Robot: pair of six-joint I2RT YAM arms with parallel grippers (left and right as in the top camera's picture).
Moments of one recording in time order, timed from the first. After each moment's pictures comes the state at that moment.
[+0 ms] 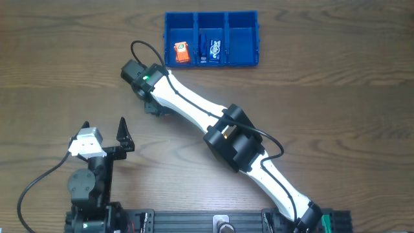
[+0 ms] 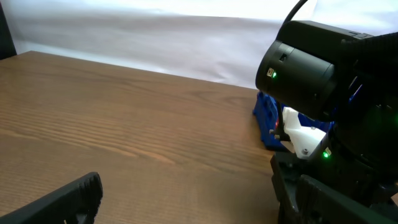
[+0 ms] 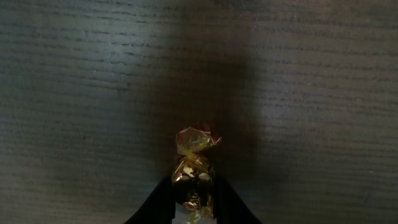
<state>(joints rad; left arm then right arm) 0.02 0.01 0.02 -0.12 0.00 -0.16 0.87 2.53 2.24 -1.17 0.10 0.80</state>
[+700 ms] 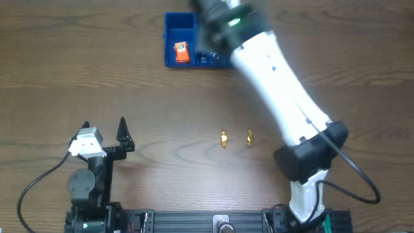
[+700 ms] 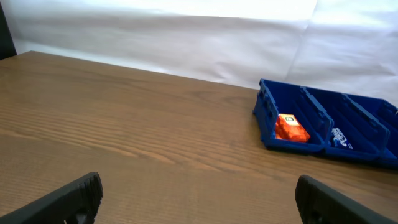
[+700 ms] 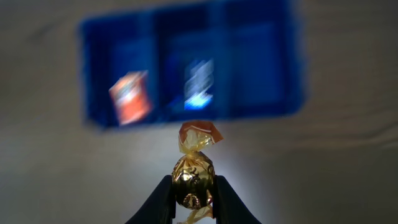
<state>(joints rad) 0.02 0.01 0.02 -0.12 0.00 -0.16 0.50 2.04 2.25 -1.25 0.23 0.58</state>
